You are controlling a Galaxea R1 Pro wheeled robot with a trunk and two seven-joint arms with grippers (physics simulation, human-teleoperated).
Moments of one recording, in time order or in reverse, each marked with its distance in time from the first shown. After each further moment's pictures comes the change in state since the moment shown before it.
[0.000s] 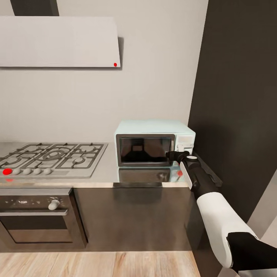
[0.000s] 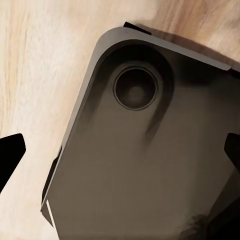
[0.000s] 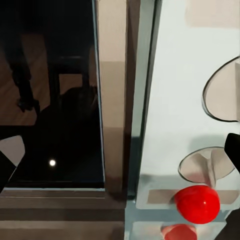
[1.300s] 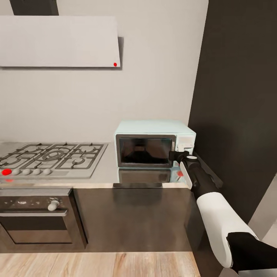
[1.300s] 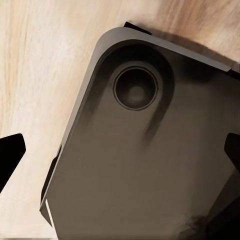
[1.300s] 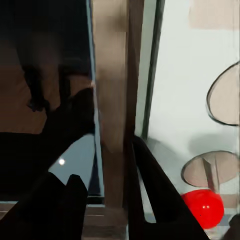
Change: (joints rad) left arm 0.000 0.000 0.003 0.000 0.005 0.000 0.000; right arm 0.000 0.001 -0.001 0.000 -0.006 0.000 -0.002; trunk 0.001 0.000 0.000
